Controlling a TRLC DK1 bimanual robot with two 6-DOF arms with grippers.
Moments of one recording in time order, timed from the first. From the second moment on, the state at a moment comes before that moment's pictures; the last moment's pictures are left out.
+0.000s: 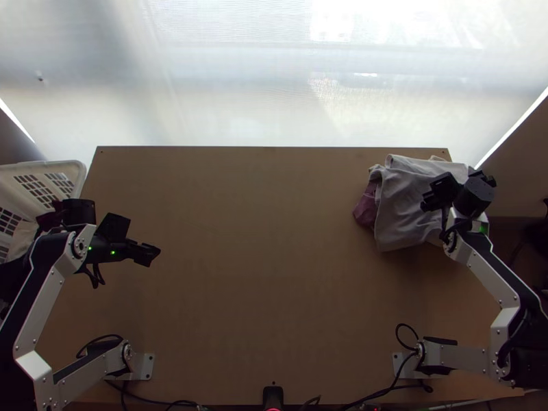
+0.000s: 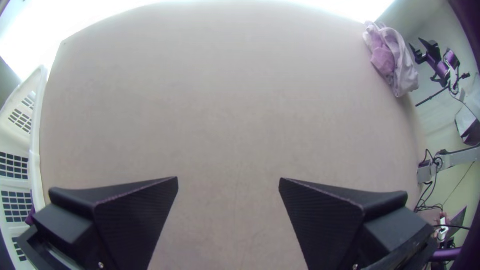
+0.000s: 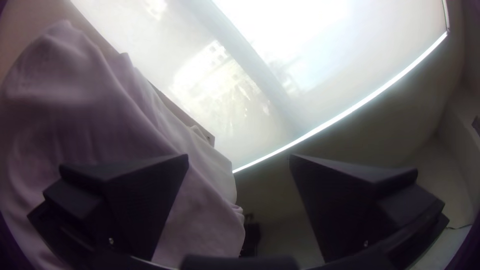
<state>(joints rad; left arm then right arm) 0.18 1.18 0.88 -0.83 0.34 0.39 -0.14 1.41 0.78 0.40 0.26 -0.88</state>
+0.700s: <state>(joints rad) 0.01 1.03 0.84 -0.74 0.17 0.26 -0.10 0.92 0.61 0.18 0.31 -0.75</state>
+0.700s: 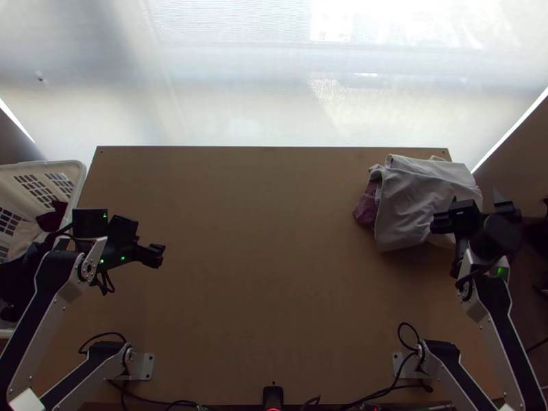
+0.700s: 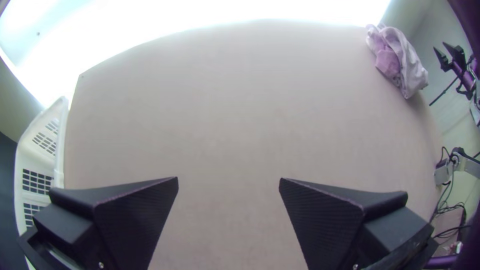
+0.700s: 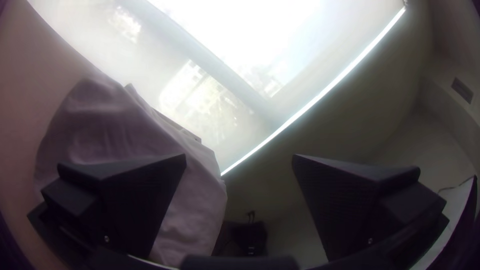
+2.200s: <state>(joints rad) -0.11 0.32 0.11 -0.07 0.06 0.38 0.49 0.87 0.10 0.26 0.45 -0.42</state>
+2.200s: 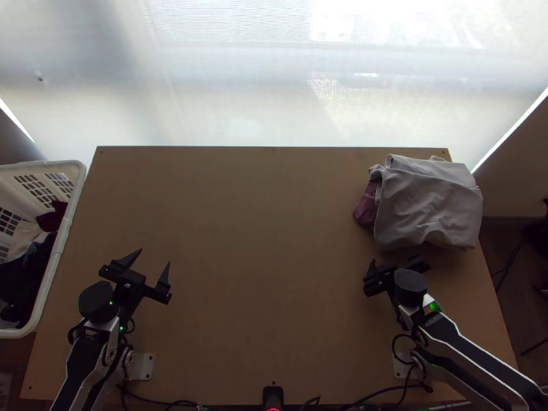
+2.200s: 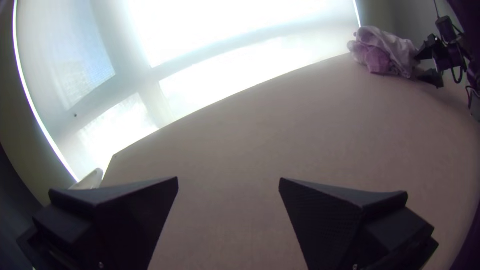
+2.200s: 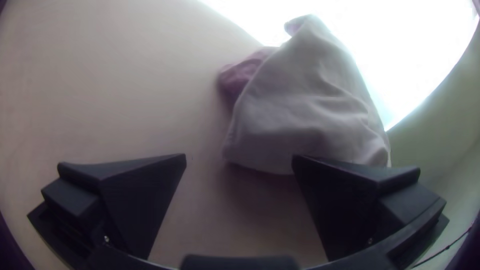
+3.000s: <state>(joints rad) -0.11 0.02 0.08 -0.24 0.12 0.43 0.53 0.67 0.10 0.23 0.49 -0.45</state>
